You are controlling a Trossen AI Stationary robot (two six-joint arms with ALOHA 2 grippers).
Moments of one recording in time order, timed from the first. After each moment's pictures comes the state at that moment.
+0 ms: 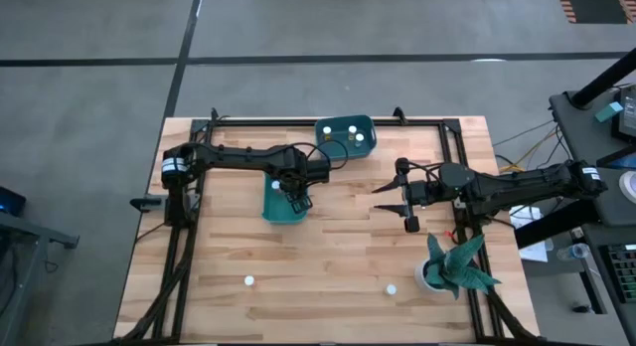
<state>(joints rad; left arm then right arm) 0.14 1.88 1.56 -1.17 -0.18 -0.33 0.01 0.85 0.43 0.37 -0.13 -0.25</state>
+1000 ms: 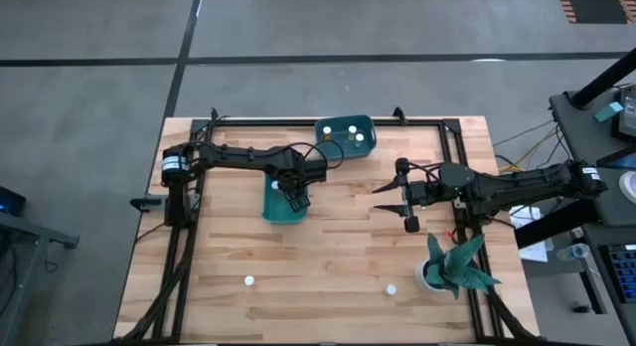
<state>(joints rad) 0.17 1.88 1.45 -1.07 -0.19 -0.33 0.01 0.85 0.43 0.36 -0.13 -0.25</state>
